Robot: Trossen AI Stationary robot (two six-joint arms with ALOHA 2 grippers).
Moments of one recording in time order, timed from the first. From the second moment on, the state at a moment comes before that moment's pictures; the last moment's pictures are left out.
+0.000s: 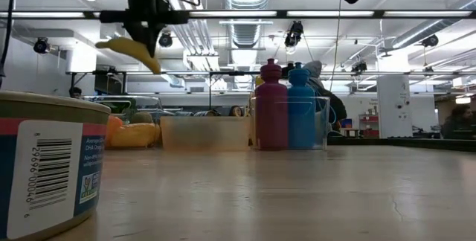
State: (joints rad) left arm 0.38 1.48 1.47 -1.36 -0.46 -0.95; right arm 0.20 1.19 1.08 -0.56 -0.18 0.32
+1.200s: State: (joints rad) left arm 0.51 1.61 1.30 -1.12 -0.43 -0.81; right arm 0.20 1.19 1.08 -0.56 -0.18 0.34
